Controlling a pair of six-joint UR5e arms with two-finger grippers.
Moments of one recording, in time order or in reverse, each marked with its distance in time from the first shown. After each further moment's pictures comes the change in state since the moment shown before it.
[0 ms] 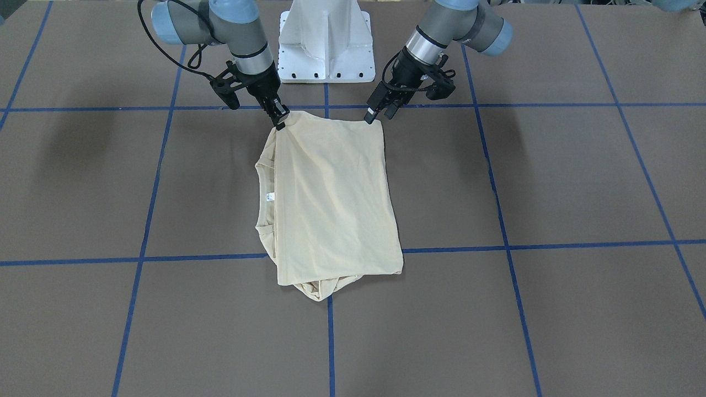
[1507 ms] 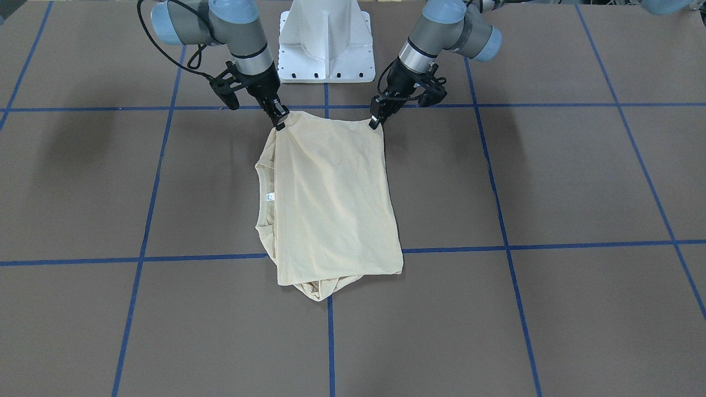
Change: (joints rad) left arm 0.038 -0.018 0.076 0.003 0.002 -0.012; right arm 0.002 0.001 0.000 -0.001 0.002 0.000
